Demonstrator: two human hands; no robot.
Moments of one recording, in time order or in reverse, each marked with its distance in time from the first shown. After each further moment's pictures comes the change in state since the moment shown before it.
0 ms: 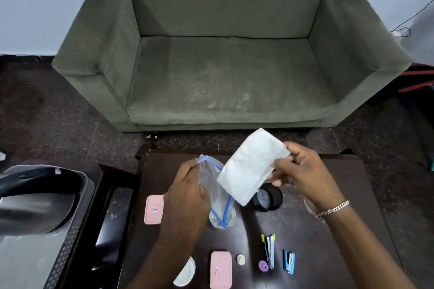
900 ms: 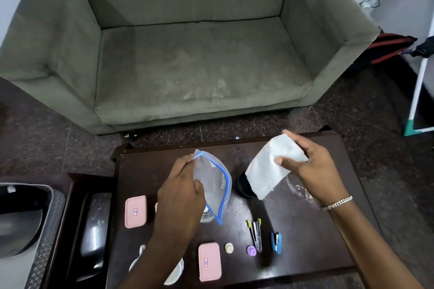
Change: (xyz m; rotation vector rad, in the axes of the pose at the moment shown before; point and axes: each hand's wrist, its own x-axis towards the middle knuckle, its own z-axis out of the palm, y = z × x) left_hand 0.005 0.018 0.039 0.043 -0.083 0.112; right_hand -0.012 0.051 -0.079 -0.237 0.283 -0.104
